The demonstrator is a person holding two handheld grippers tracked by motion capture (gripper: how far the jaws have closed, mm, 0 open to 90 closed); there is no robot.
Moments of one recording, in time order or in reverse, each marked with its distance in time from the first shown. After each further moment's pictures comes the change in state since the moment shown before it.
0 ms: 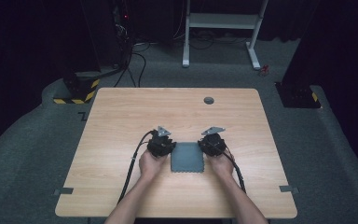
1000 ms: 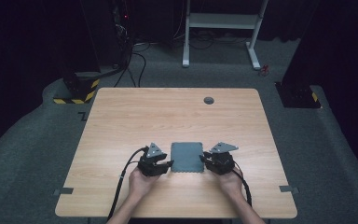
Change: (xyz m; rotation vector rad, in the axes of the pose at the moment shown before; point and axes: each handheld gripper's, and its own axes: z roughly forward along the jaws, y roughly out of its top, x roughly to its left) left arm -0.023 -0.045 -0.058 -0.050 -0.109 0.064; right arm 0.021 -0.043 -0.055 -0.111 0.125 -0.035
